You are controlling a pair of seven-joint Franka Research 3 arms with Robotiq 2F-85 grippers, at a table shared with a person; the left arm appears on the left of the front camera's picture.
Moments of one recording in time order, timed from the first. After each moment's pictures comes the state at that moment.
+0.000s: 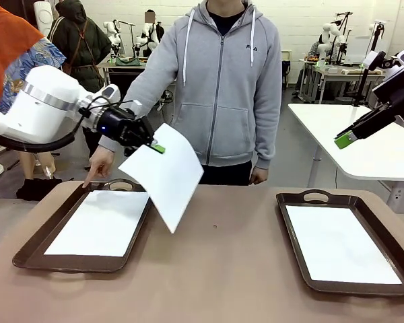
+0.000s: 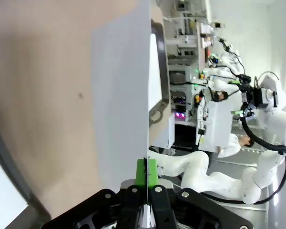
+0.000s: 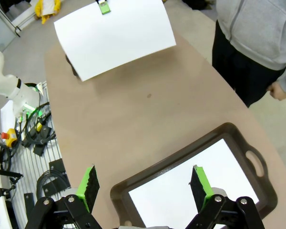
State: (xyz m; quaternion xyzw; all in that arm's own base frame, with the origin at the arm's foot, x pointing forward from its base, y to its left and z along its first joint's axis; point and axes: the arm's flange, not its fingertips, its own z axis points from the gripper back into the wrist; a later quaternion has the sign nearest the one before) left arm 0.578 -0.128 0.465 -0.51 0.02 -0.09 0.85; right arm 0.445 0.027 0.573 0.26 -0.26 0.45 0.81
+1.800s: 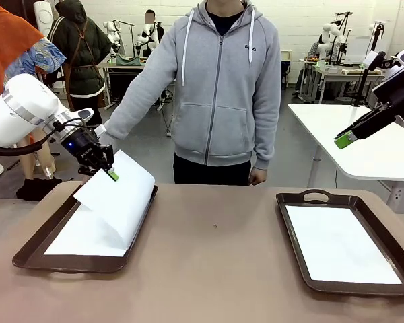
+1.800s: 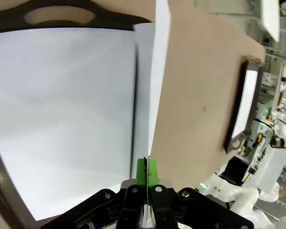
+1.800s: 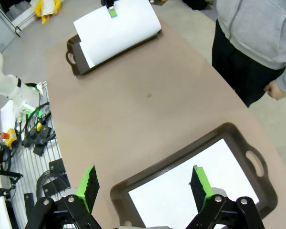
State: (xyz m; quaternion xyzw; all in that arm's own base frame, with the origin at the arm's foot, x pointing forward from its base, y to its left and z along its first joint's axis) left arm 0.605 -0.016 0.405 -0.32 0.03 0.02 0.95; right arm 0.445 0.027 0.573 0.26 -0.26 0.45 0.81
